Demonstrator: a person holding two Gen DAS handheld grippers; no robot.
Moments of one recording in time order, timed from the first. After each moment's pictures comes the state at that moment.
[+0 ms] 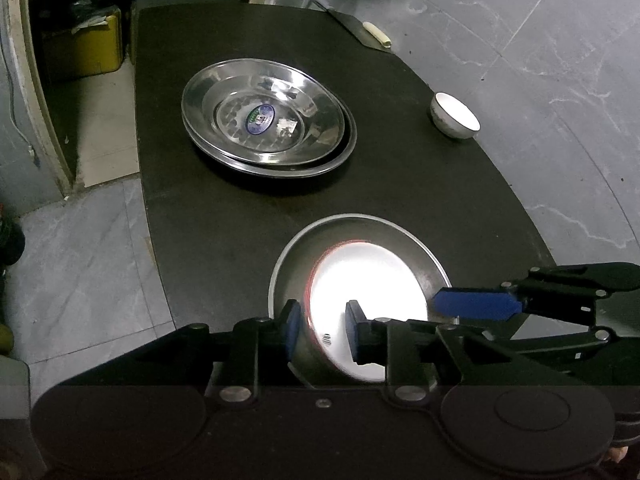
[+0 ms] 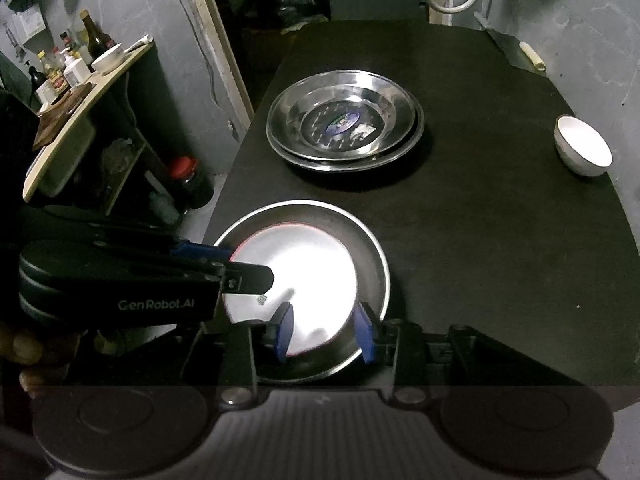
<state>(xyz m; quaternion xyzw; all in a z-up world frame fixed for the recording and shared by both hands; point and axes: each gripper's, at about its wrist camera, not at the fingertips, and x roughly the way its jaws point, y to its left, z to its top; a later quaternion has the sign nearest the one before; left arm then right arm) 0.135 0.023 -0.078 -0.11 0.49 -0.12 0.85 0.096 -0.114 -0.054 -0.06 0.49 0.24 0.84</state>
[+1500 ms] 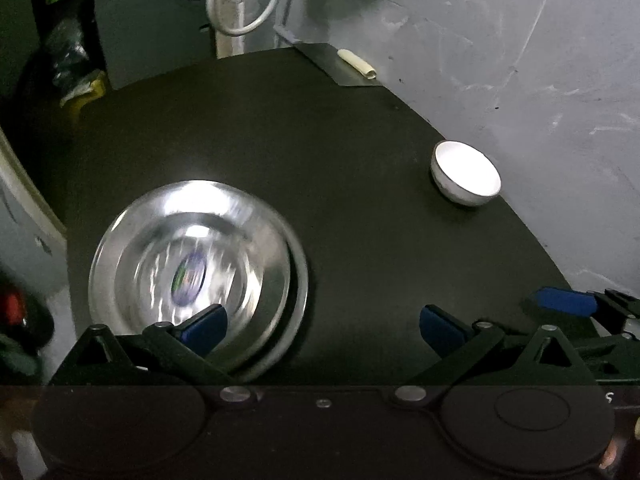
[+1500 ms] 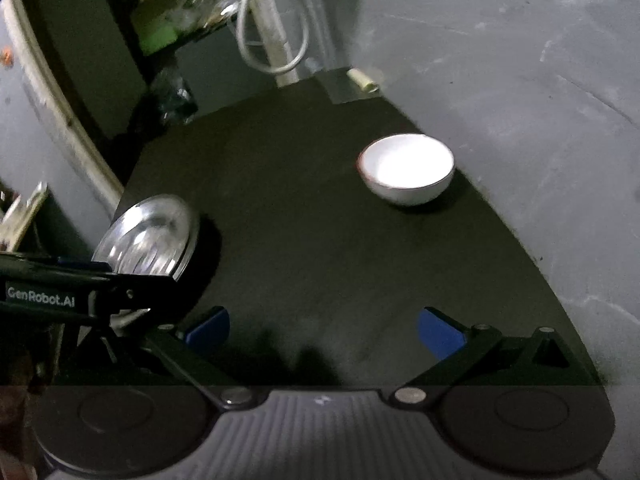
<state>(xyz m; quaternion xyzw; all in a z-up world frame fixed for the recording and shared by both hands) 0.281 -0.066 -0.054 0.00 0.48 -0.09 0.87 0.207 -0.265 -0.081 0.10 0.42 0.11 0.90</state>
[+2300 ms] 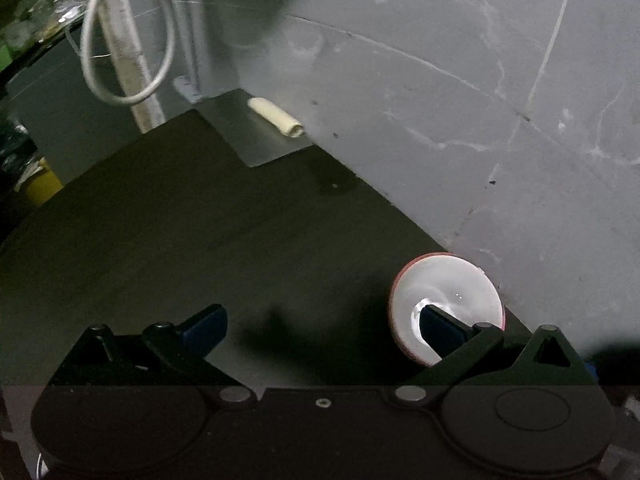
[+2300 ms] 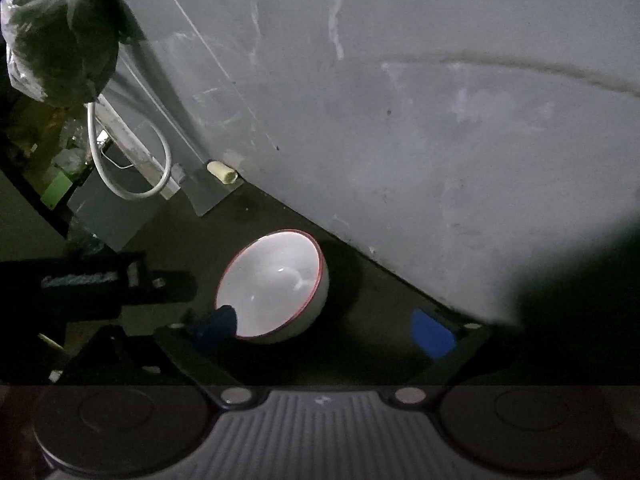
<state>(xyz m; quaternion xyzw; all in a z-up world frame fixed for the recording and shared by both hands) 0.436 -0.178 -0.059 0.08 0.47 -0.14 0.87 0.307 -0.342 -0.128 0.28 0.35 -0.05 0.89</state>
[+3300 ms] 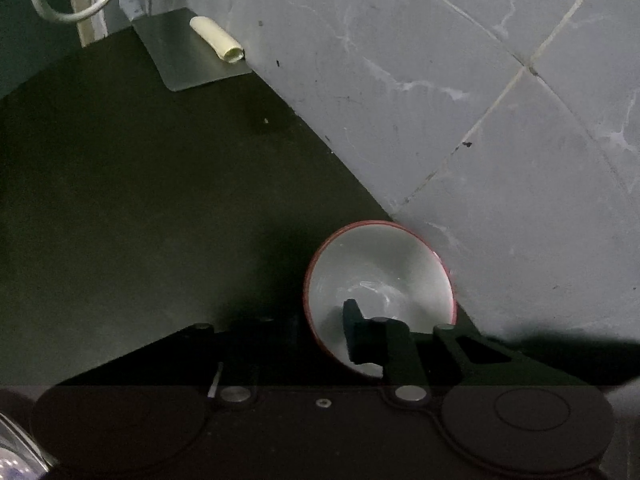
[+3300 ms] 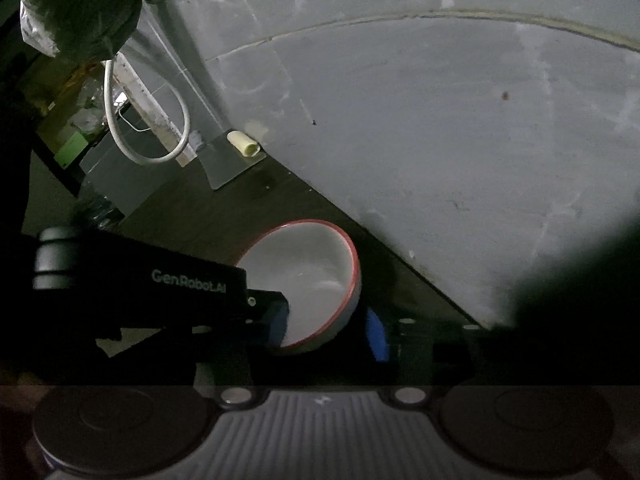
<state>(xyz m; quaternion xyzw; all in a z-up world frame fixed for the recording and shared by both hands) 0.456 -0.197 -0.099 -0.01 0.55 -0.19 0.81 0.332 -0.327 -0.132 0.24 0.38 0.00 0.89</state>
